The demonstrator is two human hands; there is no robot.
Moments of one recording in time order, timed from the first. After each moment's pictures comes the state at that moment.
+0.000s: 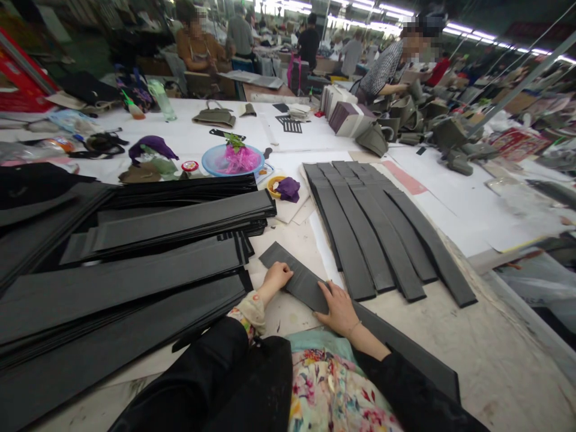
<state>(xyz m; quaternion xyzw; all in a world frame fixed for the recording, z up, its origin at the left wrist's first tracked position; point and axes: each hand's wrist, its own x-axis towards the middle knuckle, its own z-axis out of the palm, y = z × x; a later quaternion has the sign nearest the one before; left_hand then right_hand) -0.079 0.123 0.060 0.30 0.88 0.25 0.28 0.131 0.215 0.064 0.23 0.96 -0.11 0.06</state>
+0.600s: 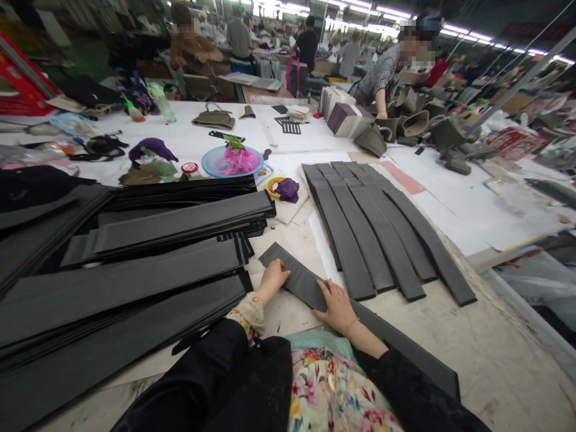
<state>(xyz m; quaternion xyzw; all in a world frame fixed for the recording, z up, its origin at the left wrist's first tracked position) -0.084 0.119 0.054 0.28 0.89 0.25 0.25 0.126 0.214 0.063 0.24 0.96 -0.10 0.06</state>
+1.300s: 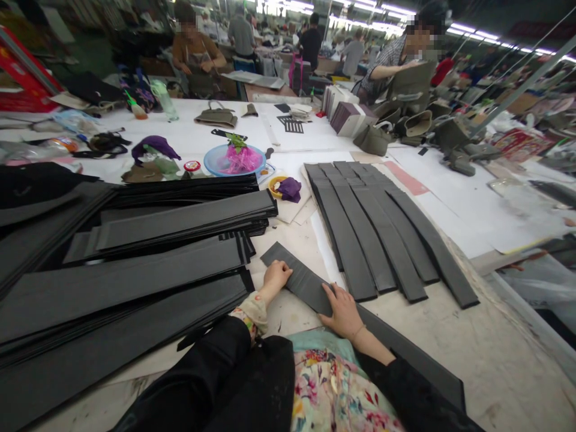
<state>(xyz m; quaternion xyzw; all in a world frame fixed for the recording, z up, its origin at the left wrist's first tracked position) -0.079 0.120 0.055 0.28 0.90 0.24 0.25 0.141 0.215 0.061 0.24 0.96 -0.09 0.05</state>
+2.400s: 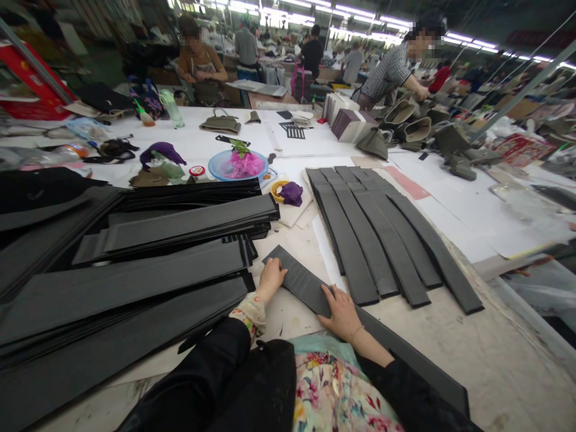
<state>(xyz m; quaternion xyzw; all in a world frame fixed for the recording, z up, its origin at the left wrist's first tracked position) -0.095 0.110 0.054 0.29 0.92 0.20 0.20 0.132 0.213 0.059 0.25 0.96 -0.08 0.07</state>
